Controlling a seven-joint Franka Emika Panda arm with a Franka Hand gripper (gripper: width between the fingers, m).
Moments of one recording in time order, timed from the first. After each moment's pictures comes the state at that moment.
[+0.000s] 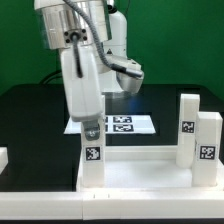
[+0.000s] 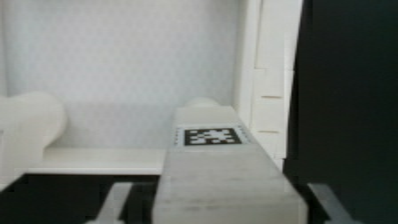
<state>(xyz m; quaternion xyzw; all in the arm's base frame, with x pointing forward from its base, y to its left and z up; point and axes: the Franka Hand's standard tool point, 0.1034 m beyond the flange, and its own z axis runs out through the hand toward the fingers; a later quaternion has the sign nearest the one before) 0.633 -0.050 0.106 -0.64 0.76 0.03 0.07</state>
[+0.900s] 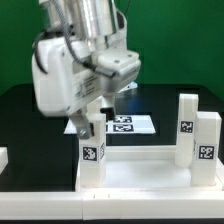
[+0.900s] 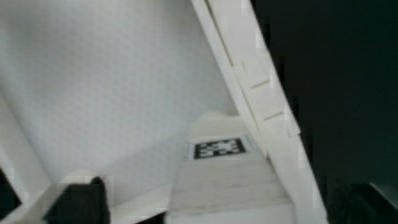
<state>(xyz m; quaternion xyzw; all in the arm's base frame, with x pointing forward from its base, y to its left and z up) 0.634 -0.038 0.128 -0.55 0.83 0.03 0.08</state>
